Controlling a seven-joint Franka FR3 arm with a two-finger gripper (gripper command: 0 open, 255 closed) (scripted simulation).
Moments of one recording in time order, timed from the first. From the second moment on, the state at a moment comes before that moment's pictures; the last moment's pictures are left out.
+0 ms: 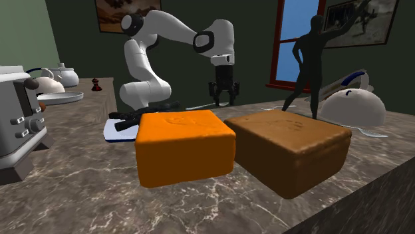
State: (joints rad) arm 0.07 -0.60 0.58 -2.51 0.21 2.07 0.65
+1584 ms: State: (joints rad) arm 0.05 -0.62 0.50 -2.20 0.17 1.75 0.63
